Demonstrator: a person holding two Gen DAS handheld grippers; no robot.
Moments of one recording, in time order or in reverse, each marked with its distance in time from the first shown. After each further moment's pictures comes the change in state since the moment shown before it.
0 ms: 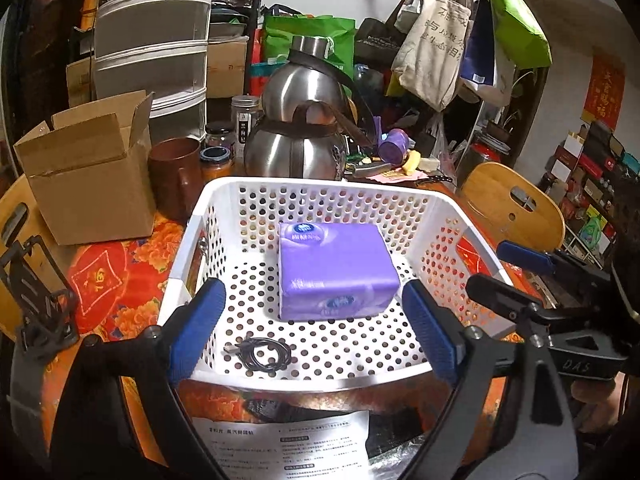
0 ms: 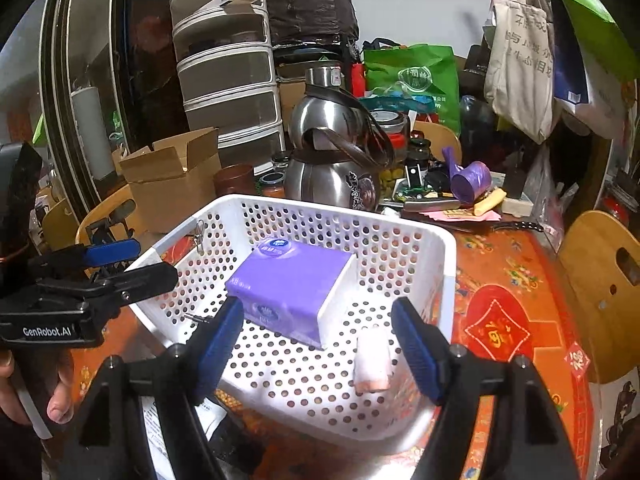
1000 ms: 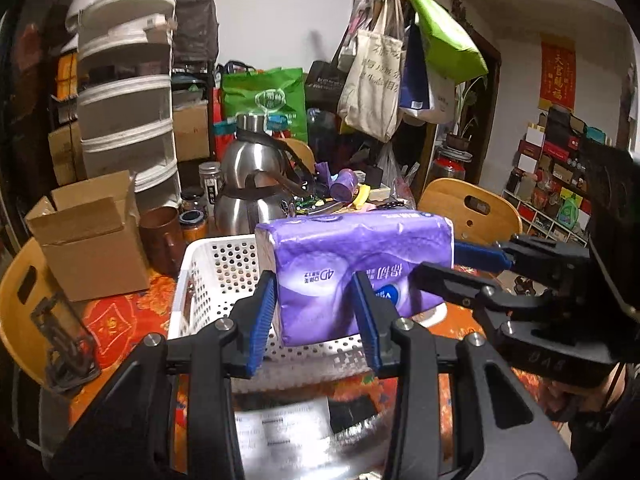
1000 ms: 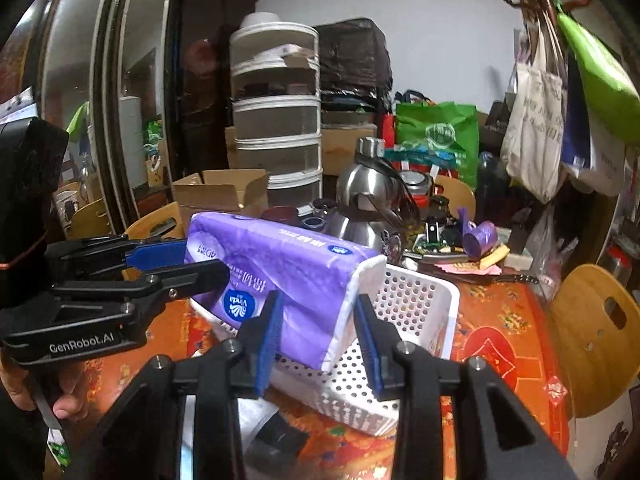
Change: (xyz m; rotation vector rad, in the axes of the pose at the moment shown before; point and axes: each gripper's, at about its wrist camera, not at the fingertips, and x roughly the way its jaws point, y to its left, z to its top) left arm -0.112 -0.053 0.018 0.147 -0.139 -0.081; right arm -0.082 0.041 0.017 -0.091 -0.127 0.052
